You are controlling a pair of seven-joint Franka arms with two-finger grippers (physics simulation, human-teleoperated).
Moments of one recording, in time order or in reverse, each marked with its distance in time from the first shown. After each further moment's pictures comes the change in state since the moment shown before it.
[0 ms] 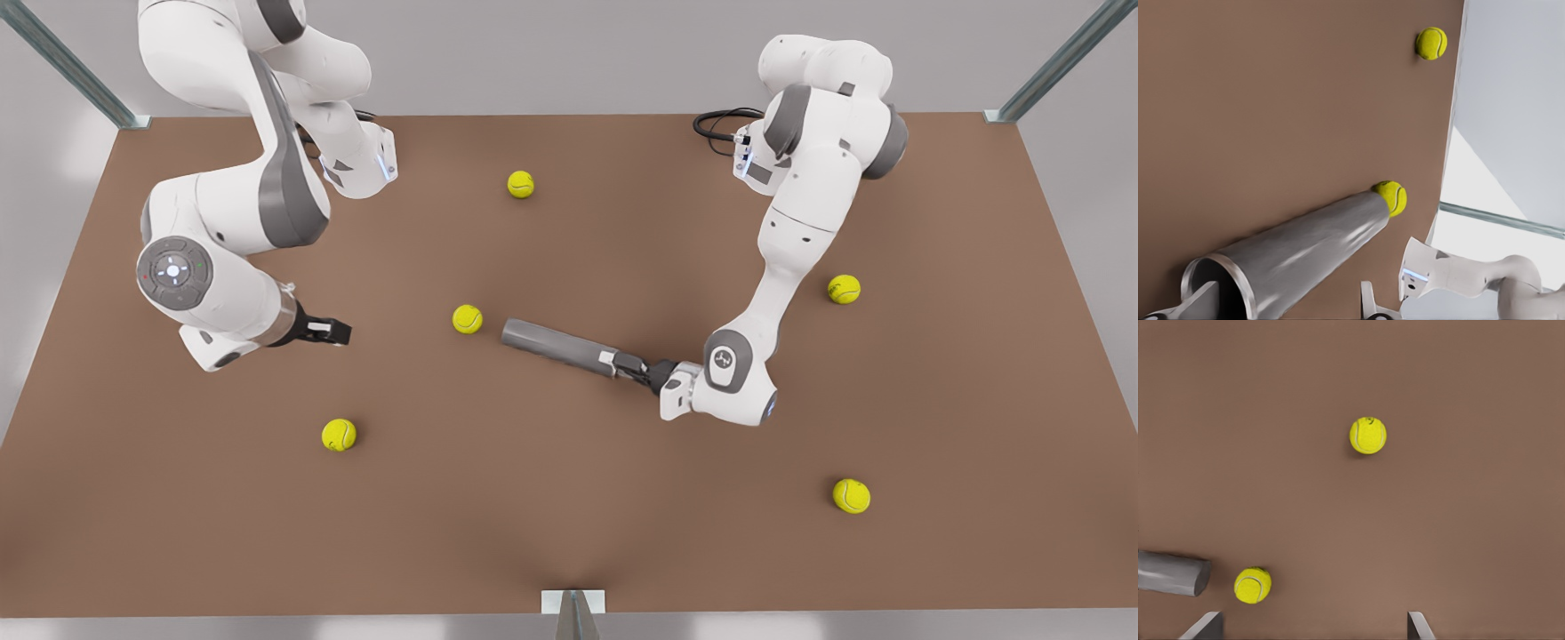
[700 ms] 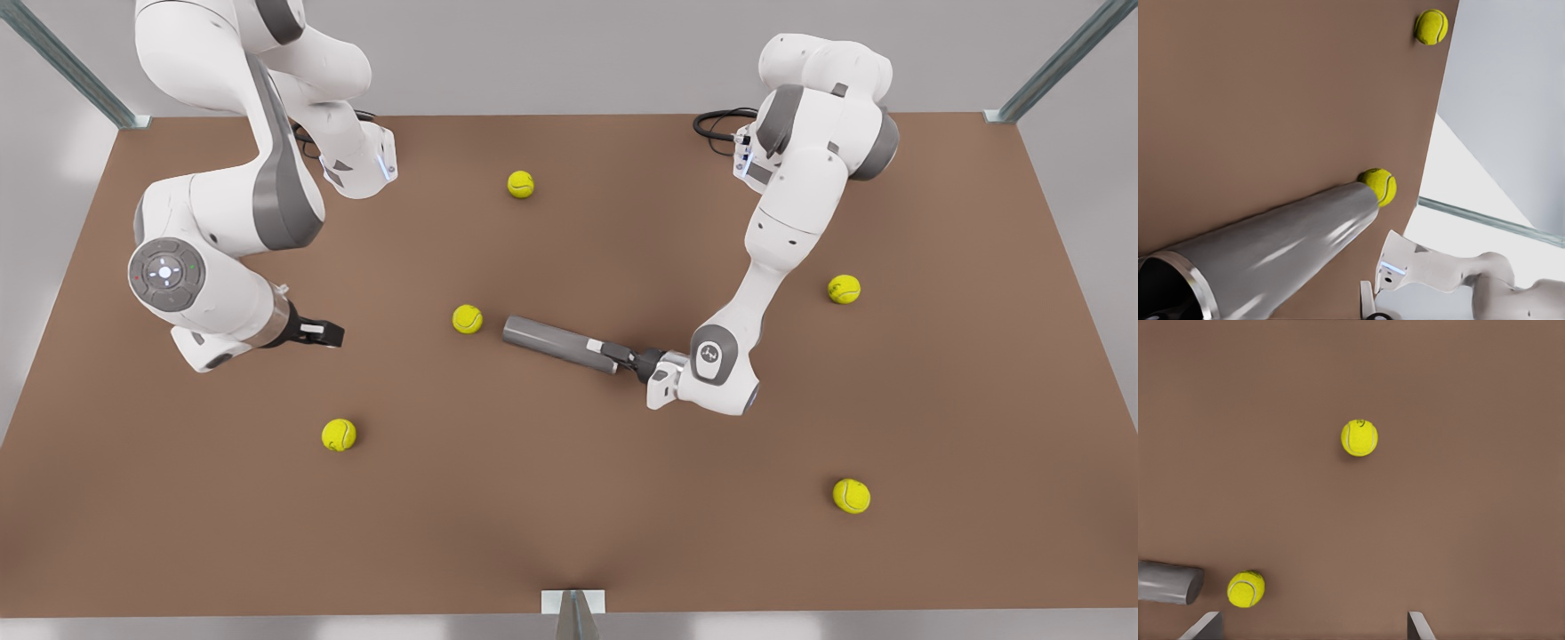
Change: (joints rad) left arm -0.038 0.012 0.000 -0.047 -0.096 -0.022 0.003; right arm -0.009 -0.001 -0.005 0.002 -0.010 -0.002 -0.002
